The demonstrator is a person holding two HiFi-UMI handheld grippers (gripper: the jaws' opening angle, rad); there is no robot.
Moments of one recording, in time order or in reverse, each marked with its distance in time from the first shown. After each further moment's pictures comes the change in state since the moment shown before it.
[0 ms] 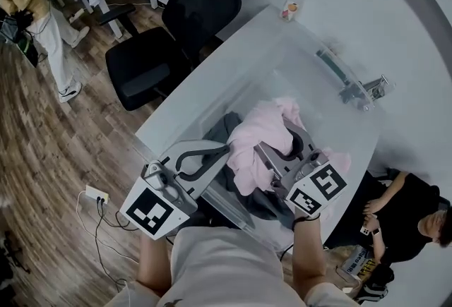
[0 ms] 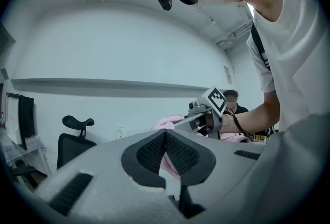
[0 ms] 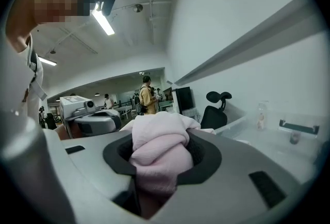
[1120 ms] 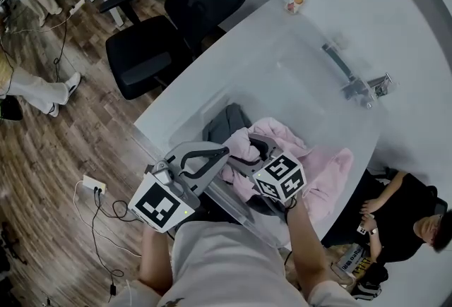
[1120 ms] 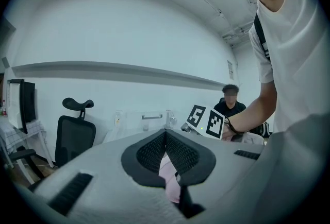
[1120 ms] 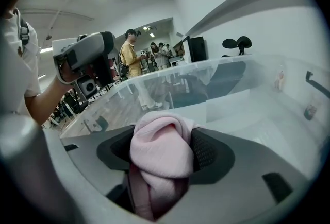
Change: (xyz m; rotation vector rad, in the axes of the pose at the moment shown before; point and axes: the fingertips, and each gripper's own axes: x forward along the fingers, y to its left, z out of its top) left arm 0.002 -0.014 -0.053 -0.128 0.109 0.007; right arm 0.028 0.019 -0.181 0.012 0.531 0.131
